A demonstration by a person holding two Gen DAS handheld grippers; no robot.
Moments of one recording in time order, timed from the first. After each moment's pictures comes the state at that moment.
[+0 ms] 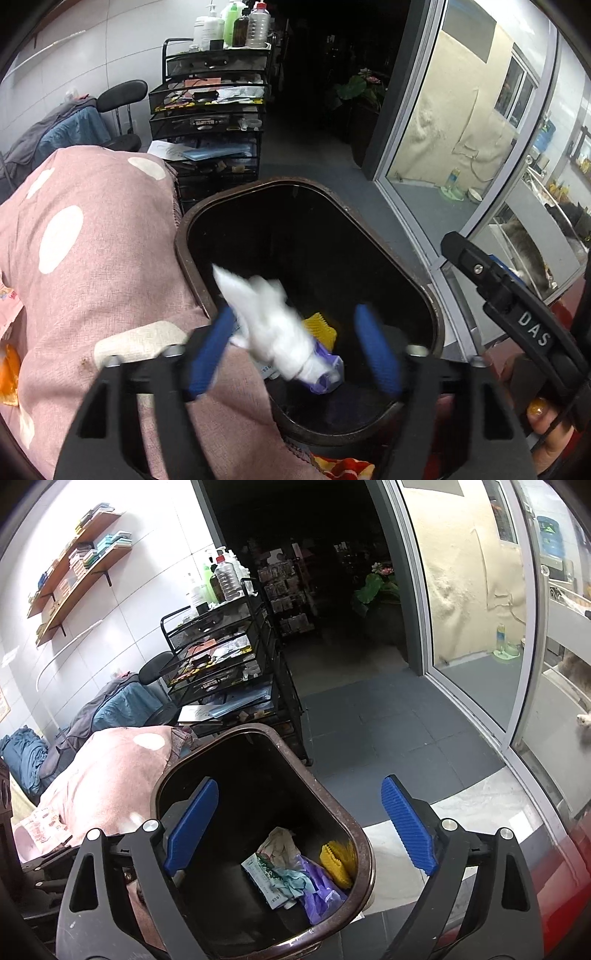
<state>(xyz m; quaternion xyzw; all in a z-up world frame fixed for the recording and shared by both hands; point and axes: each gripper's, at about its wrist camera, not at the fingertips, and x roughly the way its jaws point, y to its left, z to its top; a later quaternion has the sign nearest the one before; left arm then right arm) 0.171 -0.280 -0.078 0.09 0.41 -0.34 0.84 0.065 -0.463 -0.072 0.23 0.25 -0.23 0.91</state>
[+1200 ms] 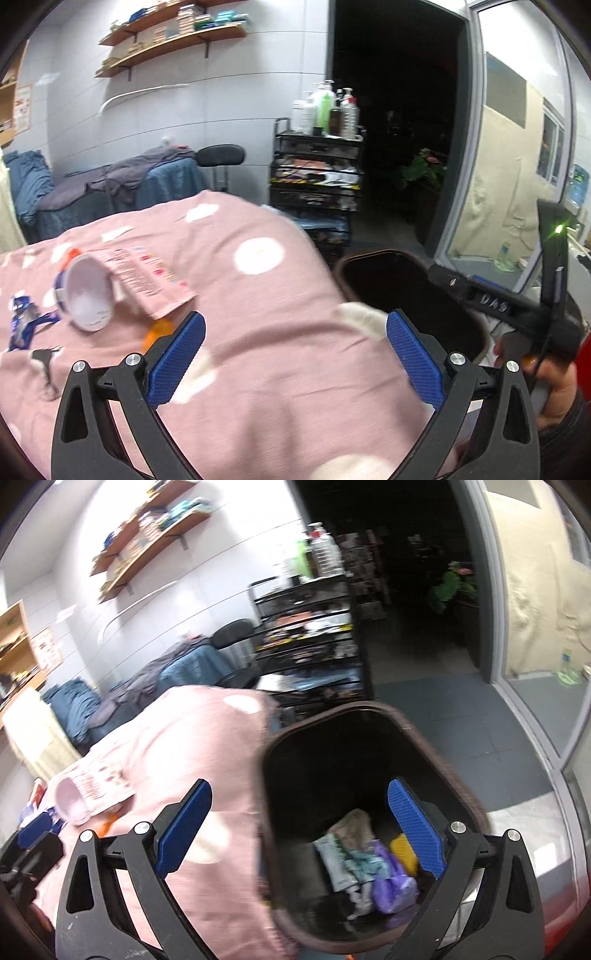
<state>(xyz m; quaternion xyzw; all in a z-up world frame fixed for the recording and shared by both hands) 0.124 -0.116 -0.023 0.04 0.27 -0.21 0.94 0.110 -0.358 -0.050 0.19 0.28 -0.07 0.94</state>
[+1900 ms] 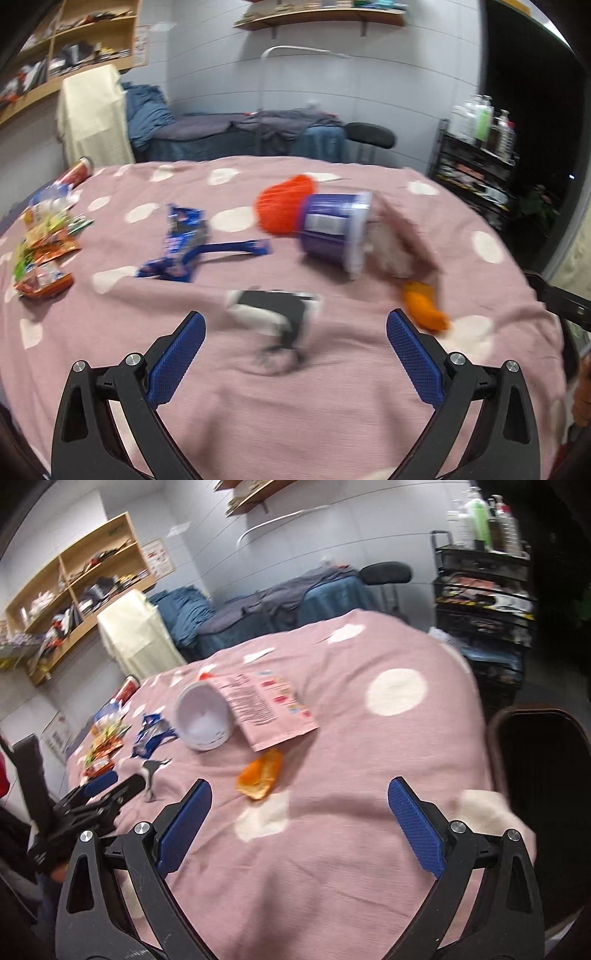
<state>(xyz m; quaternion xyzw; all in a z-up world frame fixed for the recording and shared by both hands) 0.153 0.113 -0.054 -0.04 0.33 0.02 0.94 0.170 -0.173 -0.034 0.11 0.37 0.18 0.91</state>
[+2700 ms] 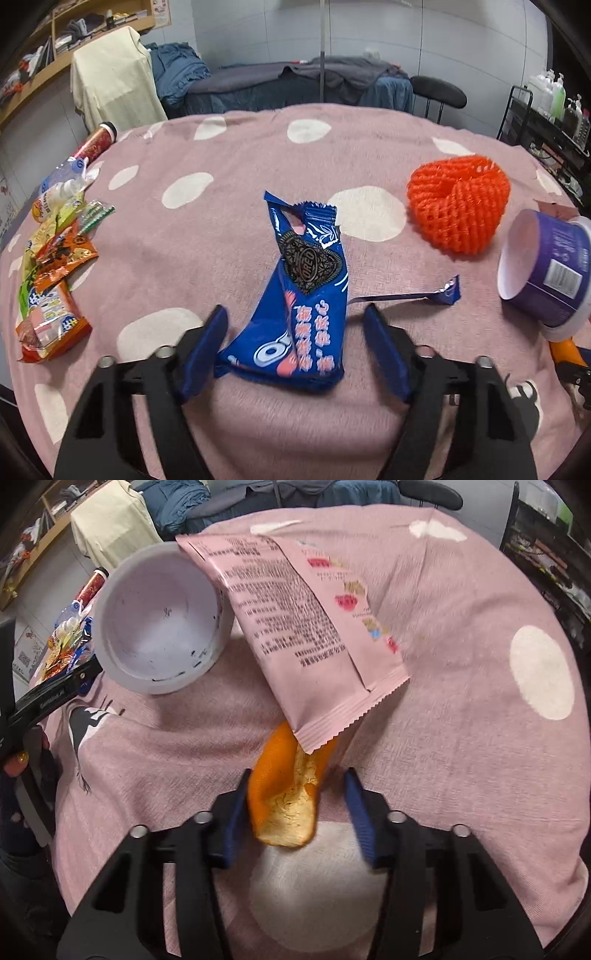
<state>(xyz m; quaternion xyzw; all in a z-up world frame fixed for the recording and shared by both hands) 0.267 0.200 -0.088 -0.01 0.43 0.09 0.90 0.270 -0.073 -0.101 0.01 0.55 0.17 0.82</state>
